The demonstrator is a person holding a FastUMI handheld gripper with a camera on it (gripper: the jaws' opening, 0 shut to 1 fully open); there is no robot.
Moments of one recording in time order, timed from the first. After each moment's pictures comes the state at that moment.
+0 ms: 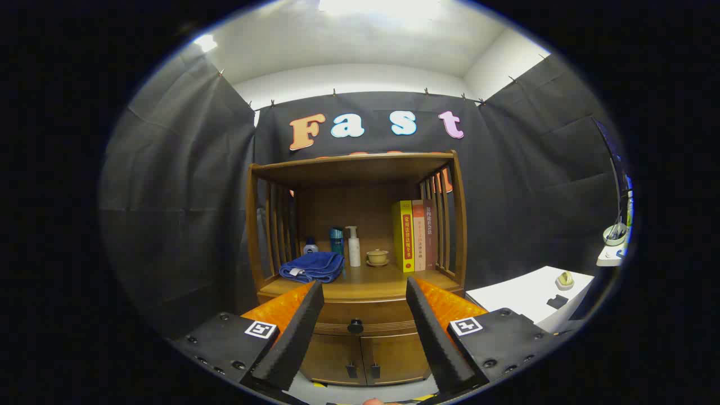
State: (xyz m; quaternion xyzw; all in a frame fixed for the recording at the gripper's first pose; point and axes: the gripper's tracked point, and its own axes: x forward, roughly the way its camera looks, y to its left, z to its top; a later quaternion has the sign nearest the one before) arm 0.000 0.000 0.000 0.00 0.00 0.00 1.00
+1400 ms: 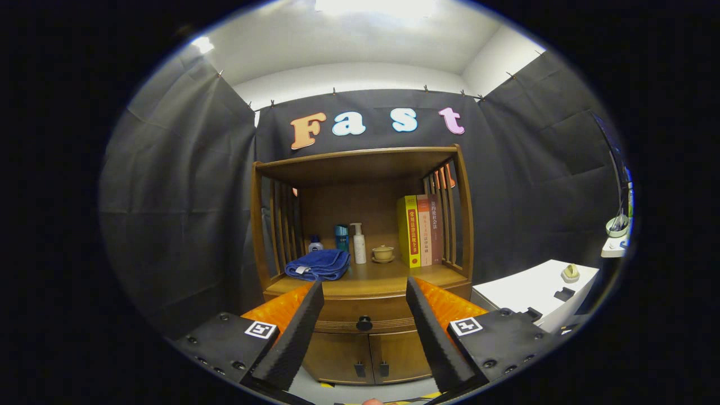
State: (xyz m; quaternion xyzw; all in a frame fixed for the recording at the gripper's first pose) arm 0.003 0.011 -0.019 0.01 0.01 0.00 1.00
